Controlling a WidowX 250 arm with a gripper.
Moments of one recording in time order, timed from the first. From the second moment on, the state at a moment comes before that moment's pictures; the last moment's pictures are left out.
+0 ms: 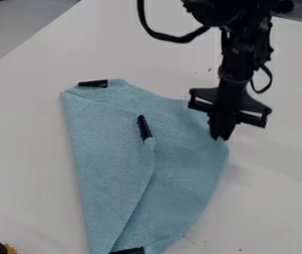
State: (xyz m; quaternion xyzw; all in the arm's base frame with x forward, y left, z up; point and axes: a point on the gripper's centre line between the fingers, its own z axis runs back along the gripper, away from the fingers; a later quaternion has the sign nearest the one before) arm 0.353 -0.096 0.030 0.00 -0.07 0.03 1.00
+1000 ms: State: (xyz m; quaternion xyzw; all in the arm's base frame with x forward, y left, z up) arm 0.265 -0.001 0.036 -0.05 -0.16 0.23 0.96
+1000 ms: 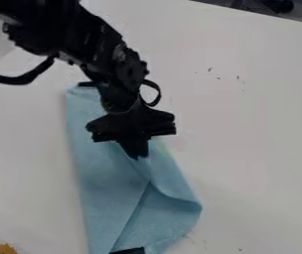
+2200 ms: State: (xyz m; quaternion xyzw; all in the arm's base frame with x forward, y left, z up) arm 0.228 0.039 0.021 0.02 -0.08 0.18 0.98
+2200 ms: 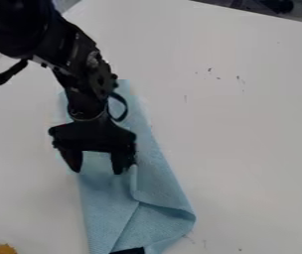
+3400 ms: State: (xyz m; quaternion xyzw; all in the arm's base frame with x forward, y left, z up) arm 0.265 0.019 0.020 0.01 -0.06 0.13 0.99
